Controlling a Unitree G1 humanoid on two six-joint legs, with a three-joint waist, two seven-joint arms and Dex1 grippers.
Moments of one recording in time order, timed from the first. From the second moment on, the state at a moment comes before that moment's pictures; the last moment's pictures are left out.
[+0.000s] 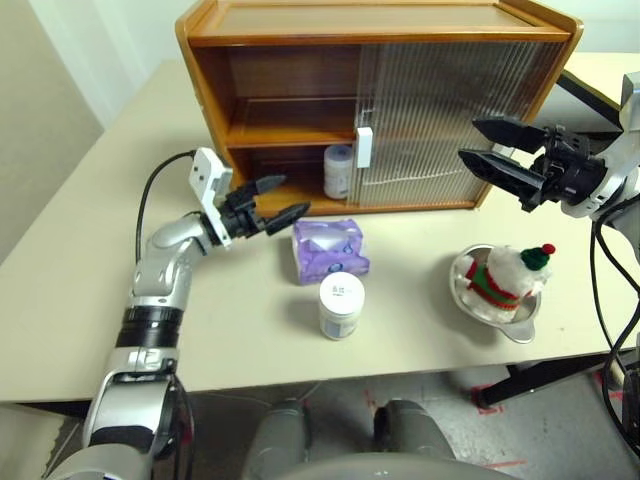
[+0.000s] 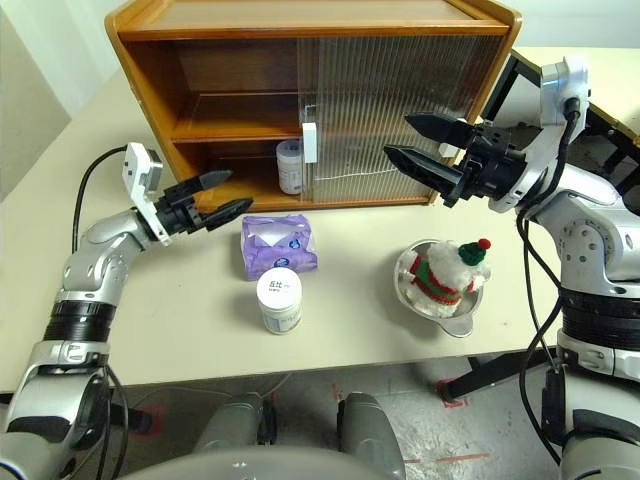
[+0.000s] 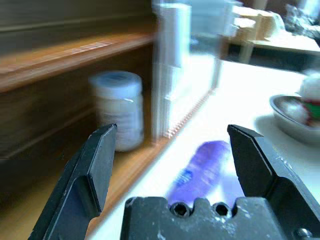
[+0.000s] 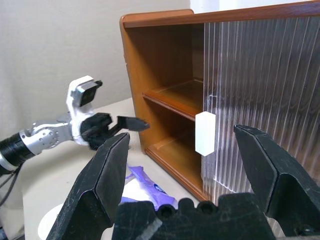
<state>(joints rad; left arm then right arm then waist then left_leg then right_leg) -0.46 0.47 0.06 0.24 -0.39 0.19 -1.09 -0.50 -0.69 -0.28 -0.07 0.75 0.55 1.01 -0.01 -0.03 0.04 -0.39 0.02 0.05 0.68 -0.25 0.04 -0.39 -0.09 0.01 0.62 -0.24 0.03</state>
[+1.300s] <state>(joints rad) -0.23 0.51 -0.19 0.18 -0.30 -0.19 -1.39 -0.51 -0.71 -0.28 -0.07 0.75 0.55 1.01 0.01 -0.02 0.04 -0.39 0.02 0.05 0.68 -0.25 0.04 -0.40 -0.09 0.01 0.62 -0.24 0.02</state>
